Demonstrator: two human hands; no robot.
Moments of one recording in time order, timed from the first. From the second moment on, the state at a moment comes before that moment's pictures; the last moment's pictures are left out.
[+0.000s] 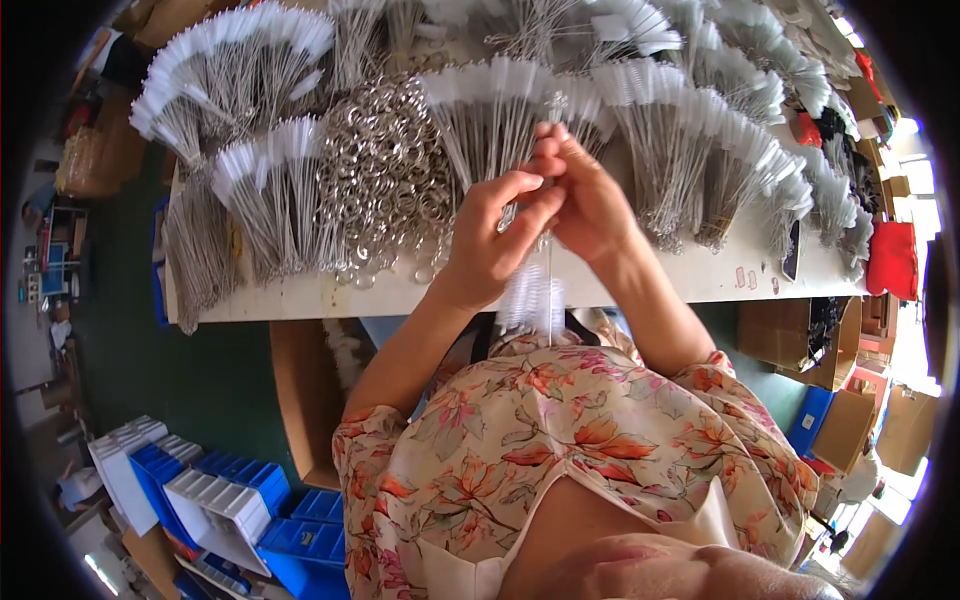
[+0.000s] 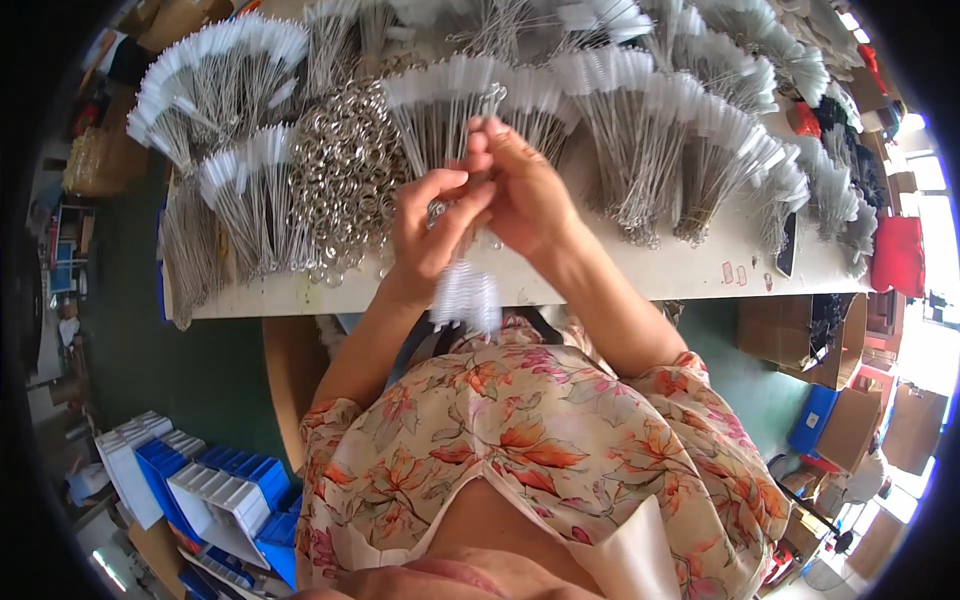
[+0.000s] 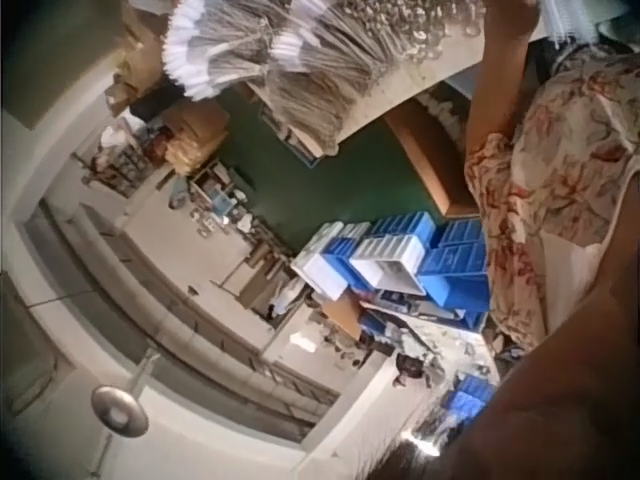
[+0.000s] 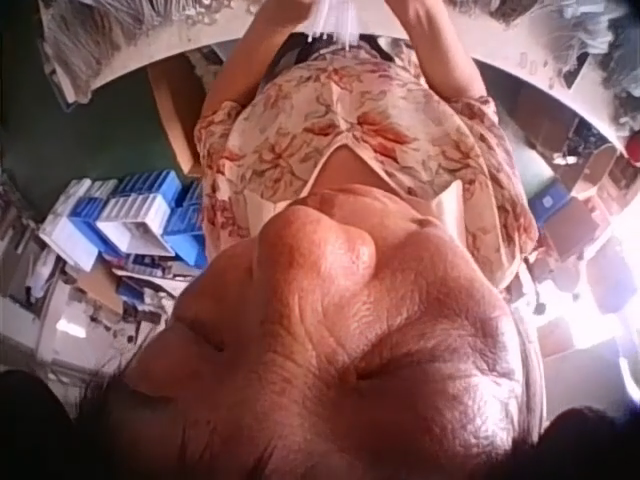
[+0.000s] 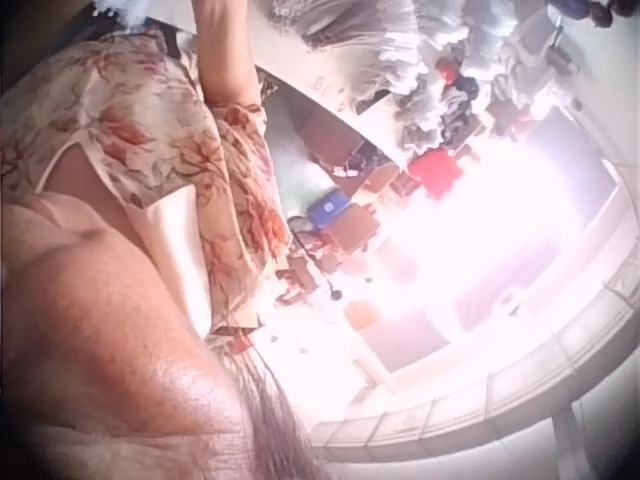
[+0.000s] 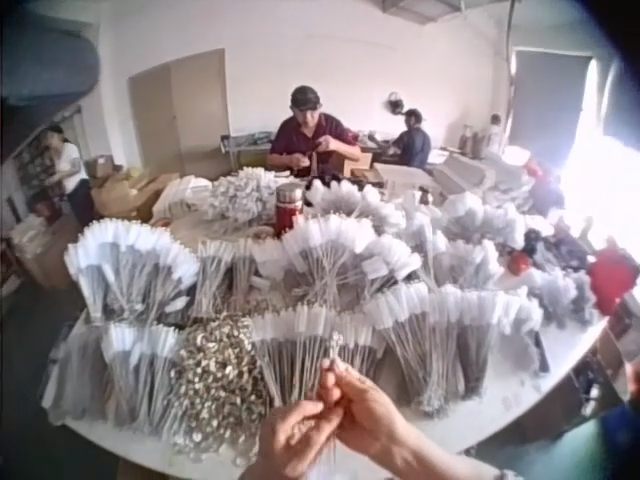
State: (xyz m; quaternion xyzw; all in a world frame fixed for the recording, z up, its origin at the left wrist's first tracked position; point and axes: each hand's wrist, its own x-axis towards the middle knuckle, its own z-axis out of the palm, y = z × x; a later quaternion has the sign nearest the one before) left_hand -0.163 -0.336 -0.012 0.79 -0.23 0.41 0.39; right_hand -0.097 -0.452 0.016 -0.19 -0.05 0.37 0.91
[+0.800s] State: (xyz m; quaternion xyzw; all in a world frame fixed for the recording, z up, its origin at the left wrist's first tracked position) left_hand -0.187 -0.222 -0.020 0.91 0.00 0.29 0.28; right_hand -0.145 -0.523 0.025 -0.89 -0.42 0.12 0.16
